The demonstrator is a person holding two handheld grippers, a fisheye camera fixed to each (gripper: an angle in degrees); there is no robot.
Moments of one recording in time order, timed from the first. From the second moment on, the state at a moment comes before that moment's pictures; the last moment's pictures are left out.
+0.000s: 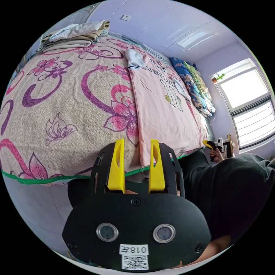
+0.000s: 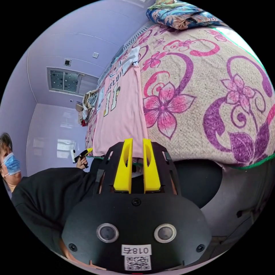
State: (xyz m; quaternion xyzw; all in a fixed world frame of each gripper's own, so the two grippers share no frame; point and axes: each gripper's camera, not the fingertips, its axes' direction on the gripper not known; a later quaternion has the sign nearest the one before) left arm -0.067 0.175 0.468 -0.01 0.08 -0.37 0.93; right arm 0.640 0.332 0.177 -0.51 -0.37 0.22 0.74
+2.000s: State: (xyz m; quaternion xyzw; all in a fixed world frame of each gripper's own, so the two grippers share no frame) left arm -0.054 0.298 0.719 -0.04 0.26 -0.32 0.91; right arm 0.610 0.390 0.271 -0.55 -0.47 0.14 0.67
